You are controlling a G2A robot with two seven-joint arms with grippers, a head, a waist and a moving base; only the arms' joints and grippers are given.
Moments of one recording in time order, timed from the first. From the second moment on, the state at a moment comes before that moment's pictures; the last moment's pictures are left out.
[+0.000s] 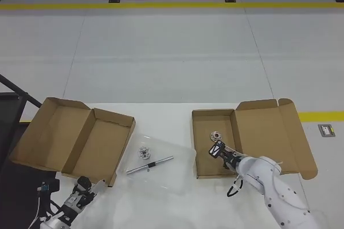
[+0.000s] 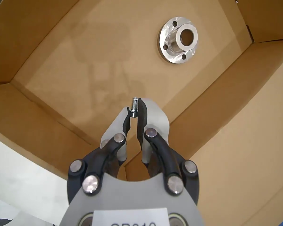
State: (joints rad) left arm 1.77 -1.14 -1.82 -1.80 0.49 -0.47 -0.26; right arm -0.90 -1.13 1.07 -1.41 -1.44 -0.38 0.74
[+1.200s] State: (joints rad) left arm 1.76 -1.12 -1.78 -2.15 0.80 -0.49 -0.49; right arm -1.13 -1.09 1.05 -1.94 -1.88 -0.55 0.22
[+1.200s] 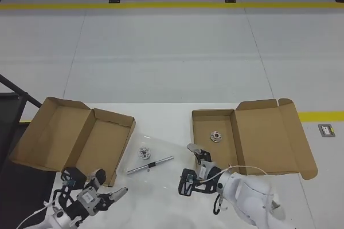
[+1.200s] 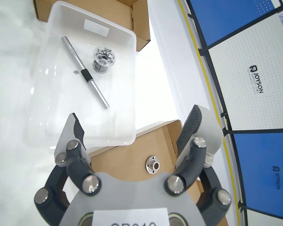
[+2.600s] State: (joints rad) left arm 0.95 -1.18 -1.11 -1.76 1.22 -0.19 -1.14; right arm -1.53 -1.03 1.38 -1.89 -1.87 -0.28 -0.46
